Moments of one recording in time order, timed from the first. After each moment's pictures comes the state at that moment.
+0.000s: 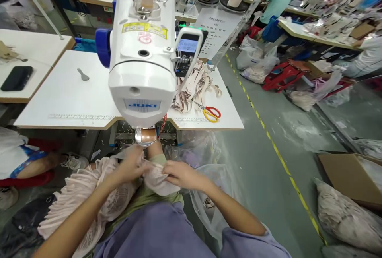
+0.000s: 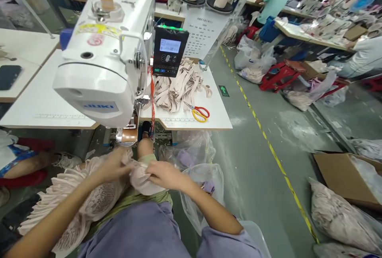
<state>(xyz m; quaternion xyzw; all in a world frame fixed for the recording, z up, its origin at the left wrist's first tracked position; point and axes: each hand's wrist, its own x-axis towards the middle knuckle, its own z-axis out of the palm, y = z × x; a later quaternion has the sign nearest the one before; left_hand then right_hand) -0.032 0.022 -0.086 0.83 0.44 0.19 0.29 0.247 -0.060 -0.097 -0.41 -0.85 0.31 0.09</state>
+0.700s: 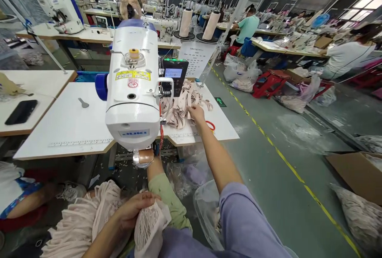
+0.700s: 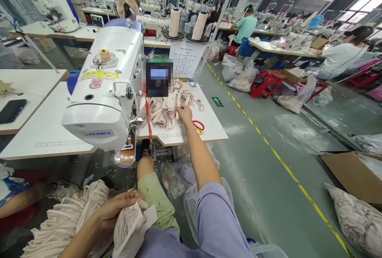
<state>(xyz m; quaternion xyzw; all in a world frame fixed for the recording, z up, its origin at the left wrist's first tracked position) -0.004 -0.030 -0.117 0.26 0.37 0.16 0.88 0.361 0.180 -0.010 -0.72 -0.44 0.21 0.50</state>
